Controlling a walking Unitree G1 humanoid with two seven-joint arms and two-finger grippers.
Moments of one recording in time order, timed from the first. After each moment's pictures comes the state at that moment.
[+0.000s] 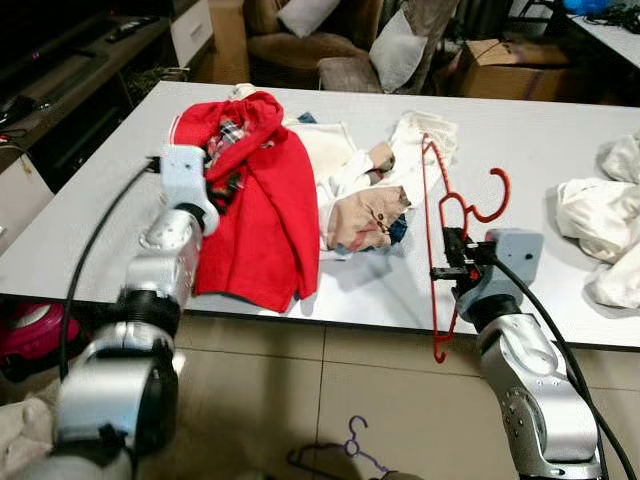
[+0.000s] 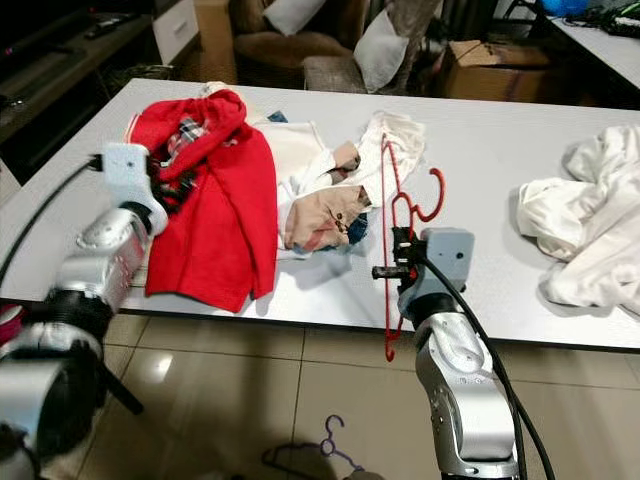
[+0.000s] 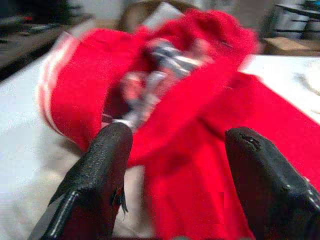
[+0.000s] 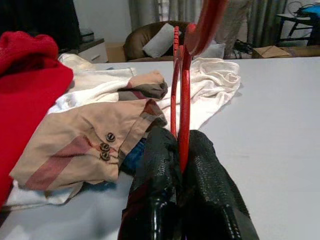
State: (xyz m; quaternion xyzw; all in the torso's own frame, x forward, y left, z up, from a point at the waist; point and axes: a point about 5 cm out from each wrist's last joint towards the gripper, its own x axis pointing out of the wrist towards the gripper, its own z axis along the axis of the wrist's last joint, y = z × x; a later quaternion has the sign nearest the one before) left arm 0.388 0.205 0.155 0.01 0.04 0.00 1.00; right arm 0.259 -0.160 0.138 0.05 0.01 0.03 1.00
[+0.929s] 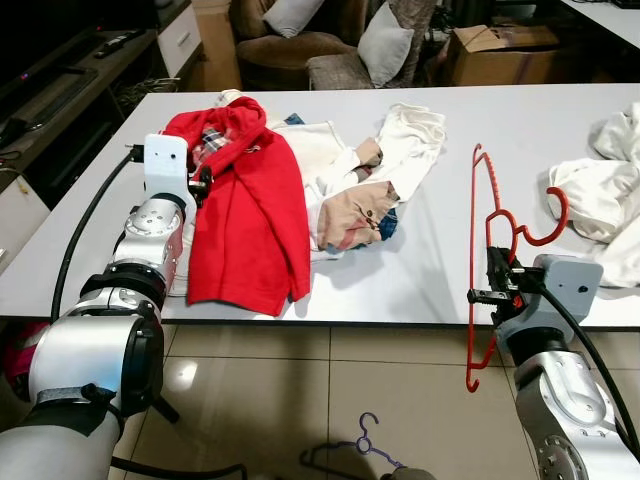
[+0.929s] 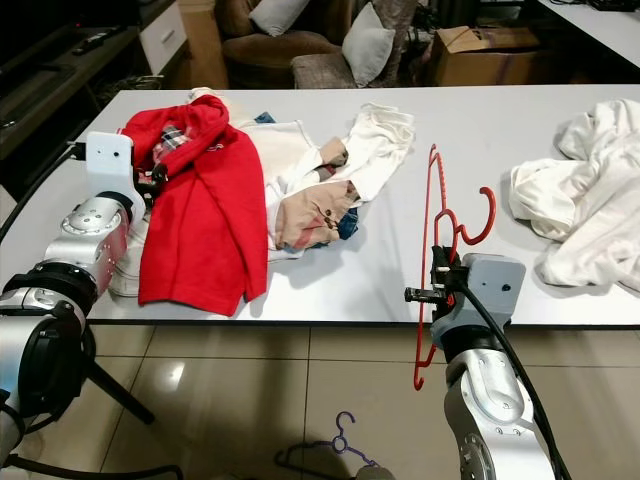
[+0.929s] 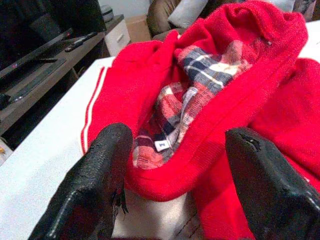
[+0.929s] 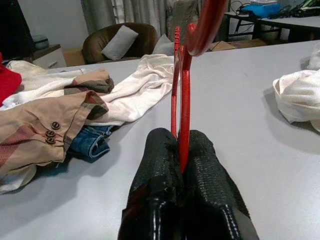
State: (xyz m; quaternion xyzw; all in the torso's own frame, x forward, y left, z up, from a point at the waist) left arm 0.394 0.226 0.157 0.09 0.07 0.05 0.99; right arm 0.219 -0.181 0.146 0.03 0.02 -0.03 1.00
